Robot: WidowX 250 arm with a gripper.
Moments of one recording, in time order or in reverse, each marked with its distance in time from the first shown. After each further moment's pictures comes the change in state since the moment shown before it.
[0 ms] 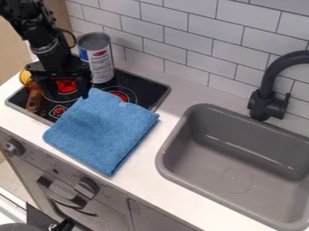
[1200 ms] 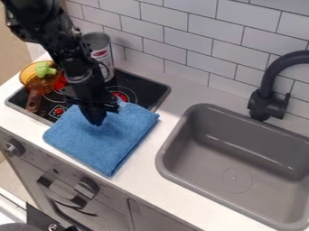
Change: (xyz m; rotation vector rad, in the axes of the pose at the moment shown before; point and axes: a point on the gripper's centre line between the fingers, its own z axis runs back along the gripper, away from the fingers) arm -0.028 -0.043 -0.043 -0.020 0.066 -0.246
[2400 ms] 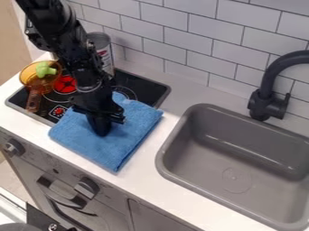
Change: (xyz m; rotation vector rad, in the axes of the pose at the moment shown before) arm 0.003 -0.014 -0.023 -0.013 0.053 -0.076
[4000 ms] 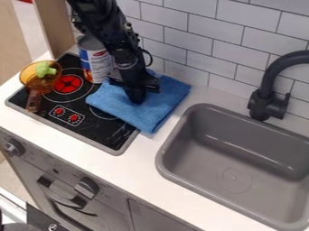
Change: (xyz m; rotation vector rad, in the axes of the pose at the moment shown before) arm 0.089 -0.031 -0.008 -0.006 -0.189 0.041
